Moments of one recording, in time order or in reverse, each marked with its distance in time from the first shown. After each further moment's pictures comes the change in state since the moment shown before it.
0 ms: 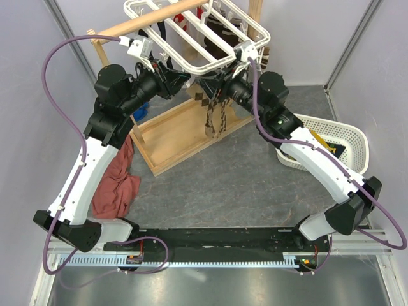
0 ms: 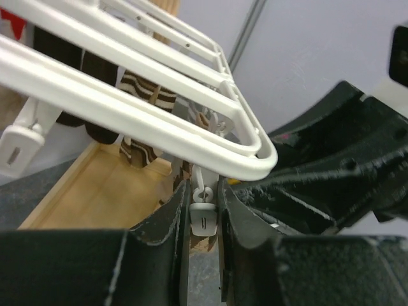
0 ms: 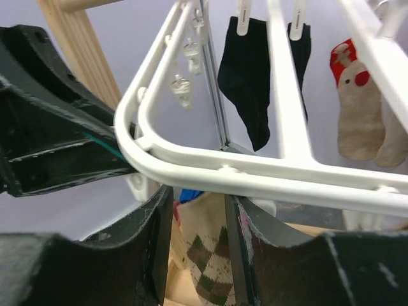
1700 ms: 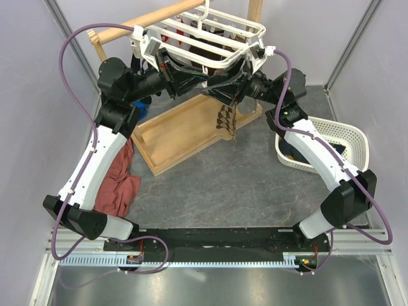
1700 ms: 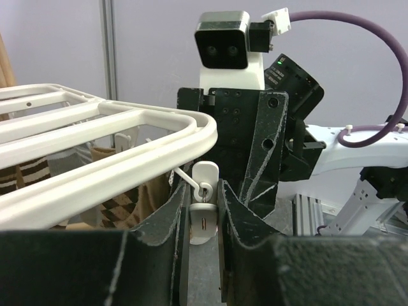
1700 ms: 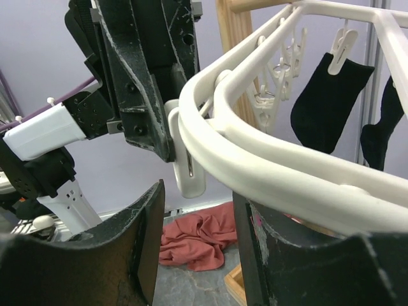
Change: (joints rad) left arm 0.014 0.105 0.035 0.355 0.515 -0.063; right arm -0.212 0.046 -0.058 0.417 -0.717 0.419
